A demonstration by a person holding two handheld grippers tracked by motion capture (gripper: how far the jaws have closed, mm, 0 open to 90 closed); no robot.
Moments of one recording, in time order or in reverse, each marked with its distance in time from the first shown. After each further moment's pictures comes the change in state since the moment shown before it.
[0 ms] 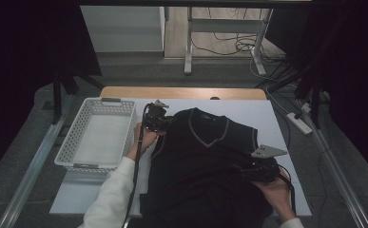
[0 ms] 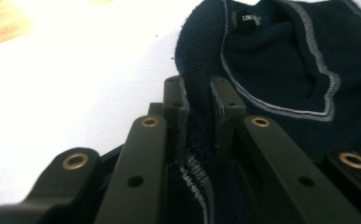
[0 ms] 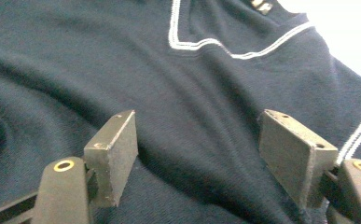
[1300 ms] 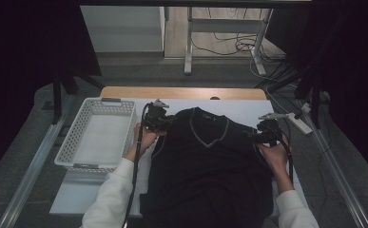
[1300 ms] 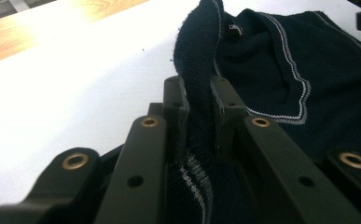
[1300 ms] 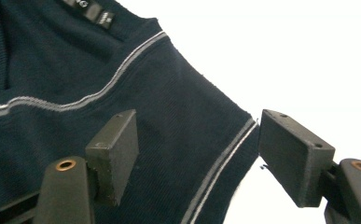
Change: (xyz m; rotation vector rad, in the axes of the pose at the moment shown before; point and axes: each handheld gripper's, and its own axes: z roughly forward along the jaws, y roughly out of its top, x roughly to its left) left arm -0.006 0.002 -0.010 -0.031 -0.024 0.012; right arm -0.109 0.037 0.054 0.084 -0.192 0.205
